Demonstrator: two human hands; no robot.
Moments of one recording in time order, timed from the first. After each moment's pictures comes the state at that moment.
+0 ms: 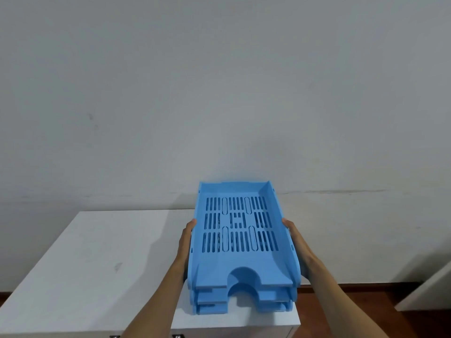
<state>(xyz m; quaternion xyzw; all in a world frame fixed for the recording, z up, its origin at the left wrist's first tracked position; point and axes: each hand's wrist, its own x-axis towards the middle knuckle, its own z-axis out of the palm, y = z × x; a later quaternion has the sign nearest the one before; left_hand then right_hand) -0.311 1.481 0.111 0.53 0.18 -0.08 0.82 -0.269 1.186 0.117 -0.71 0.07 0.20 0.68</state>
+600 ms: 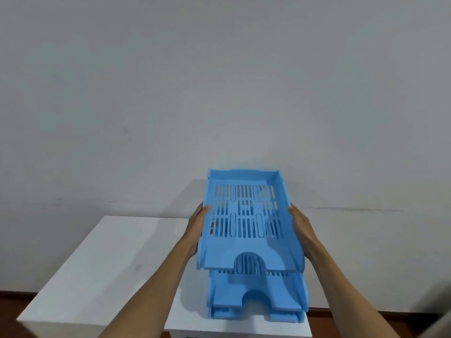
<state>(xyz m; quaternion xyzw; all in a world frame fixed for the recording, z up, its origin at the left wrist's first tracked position) -0.310 1.506 0.186 0.60 0.14 0.00 0.79 -0.251 1.223 0.187 -0.73 0.04 0.06 0.68</state>
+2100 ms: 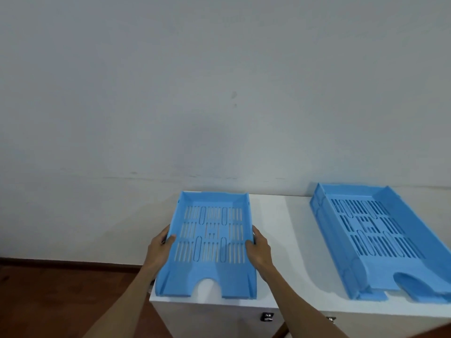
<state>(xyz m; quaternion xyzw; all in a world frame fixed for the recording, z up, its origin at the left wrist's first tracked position) -0.433 1.969 0.035 0.76 0.23 0.05 0.61 -0.374 1.690 0.045 -0.82 0.04 0.12 0.56</state>
